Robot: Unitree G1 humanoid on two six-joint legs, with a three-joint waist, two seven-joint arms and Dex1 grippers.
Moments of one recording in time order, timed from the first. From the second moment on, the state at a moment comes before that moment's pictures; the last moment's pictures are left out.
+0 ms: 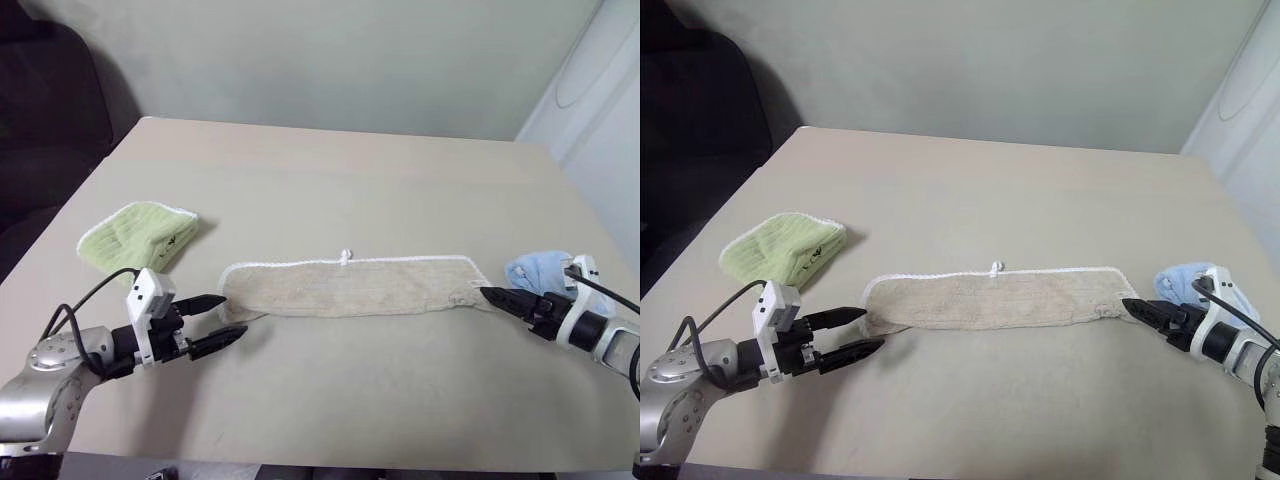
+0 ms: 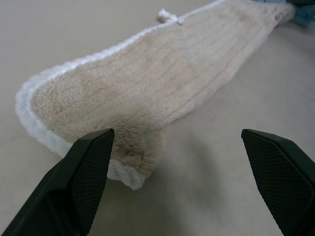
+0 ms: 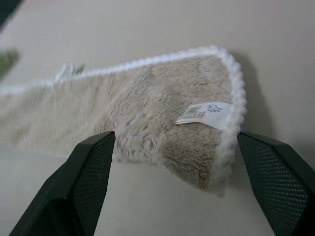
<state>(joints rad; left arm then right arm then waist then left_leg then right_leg) 0.08 0.83 0.32 -0.22 -0.59 0.51 -1.04 -0.11 -0.62 -0.61 -0.17 0.78 1.19 0.61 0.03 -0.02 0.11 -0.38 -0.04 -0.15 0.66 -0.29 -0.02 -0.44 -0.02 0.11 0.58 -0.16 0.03</state>
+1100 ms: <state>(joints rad) -0.02 0.80 0.13 -0.16 -0.43 0.33 -1.05 -0.11 -0.25 -0.73 -0.19 1.55 1.25 -0.40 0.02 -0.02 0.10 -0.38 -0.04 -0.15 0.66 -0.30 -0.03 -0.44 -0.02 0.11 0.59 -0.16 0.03</state>
